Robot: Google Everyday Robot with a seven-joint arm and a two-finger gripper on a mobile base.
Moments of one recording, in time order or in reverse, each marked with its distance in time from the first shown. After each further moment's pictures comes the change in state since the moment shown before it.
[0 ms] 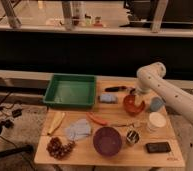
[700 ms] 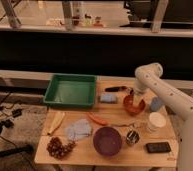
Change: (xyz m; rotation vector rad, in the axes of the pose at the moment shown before) arm -0.010 -0.001 0.021 -0.061 -0.017 -0.041
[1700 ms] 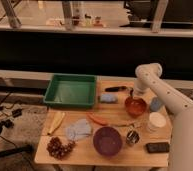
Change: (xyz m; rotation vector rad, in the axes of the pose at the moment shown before) arm 0.008 0.002 0.018 -0.074 -0.012 -0.009
